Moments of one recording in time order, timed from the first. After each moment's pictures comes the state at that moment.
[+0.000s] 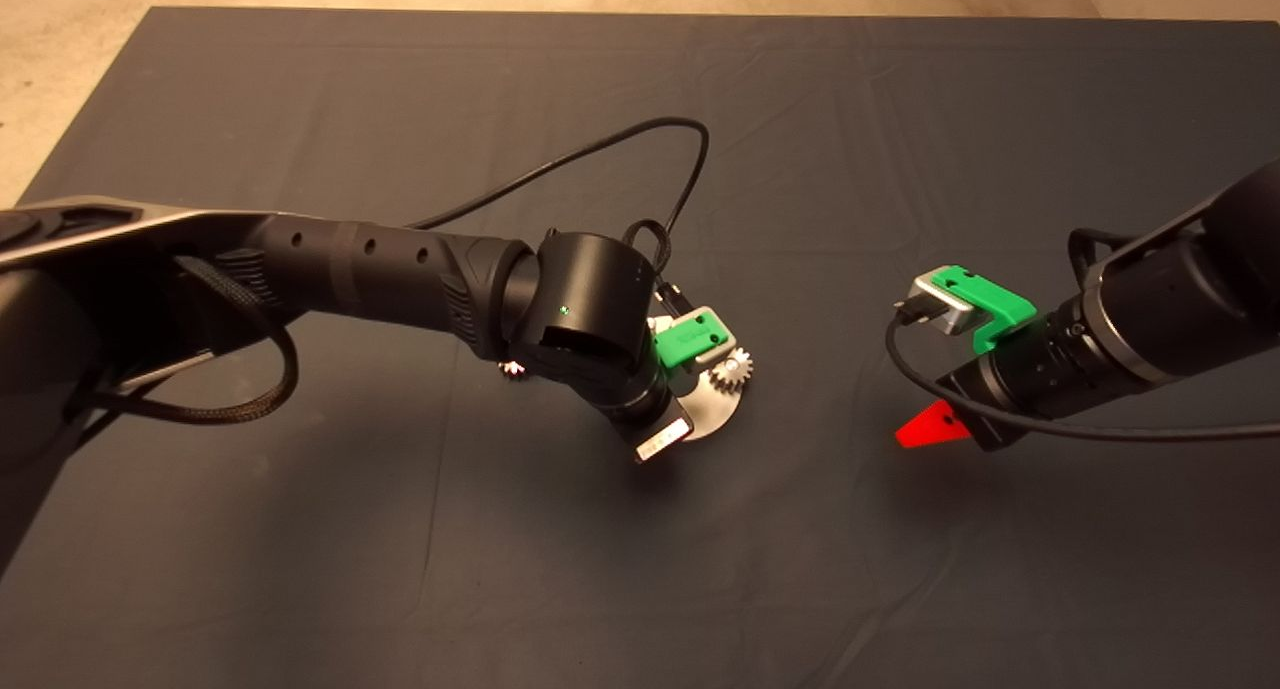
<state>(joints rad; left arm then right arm) -0.28 2.79 -0.94 0.61 1.53 -0.81 0.45 2.20 -0.64 -0.20 -1.32 1.14</state>
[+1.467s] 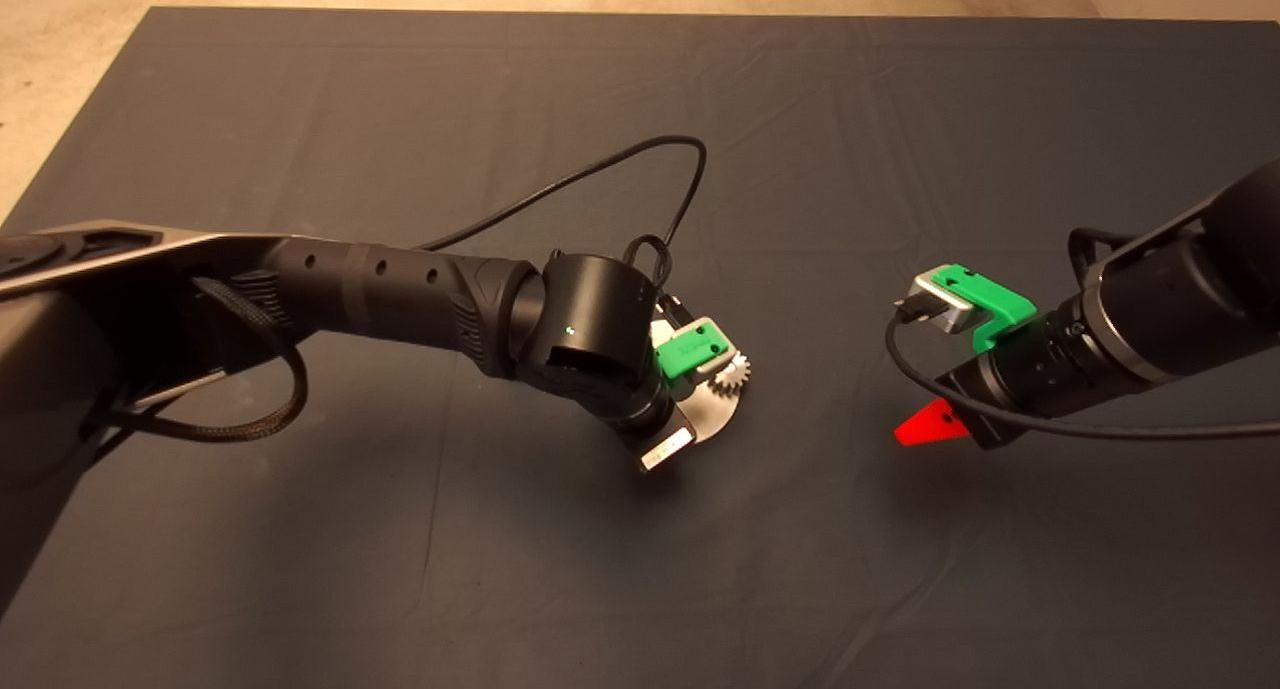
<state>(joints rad) -0.24 2.79 -0.95 0.64 1.52 -0.82 0.45 2.20 -0.64 -0.20 -1.32 1.14</state>
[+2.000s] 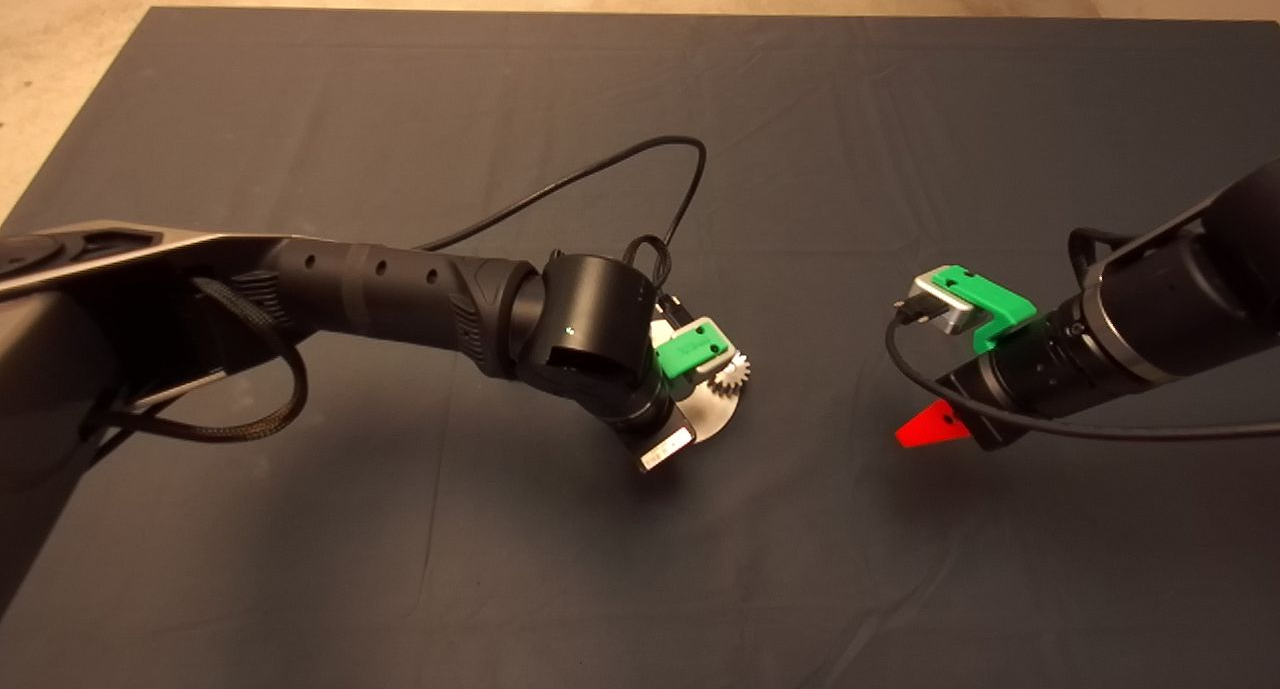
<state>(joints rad) -0.24 2.79 -0.95 0.65 1.52 -0.82 0.45 2.20 -0.64 -0.20 -1.32 1.14</state>
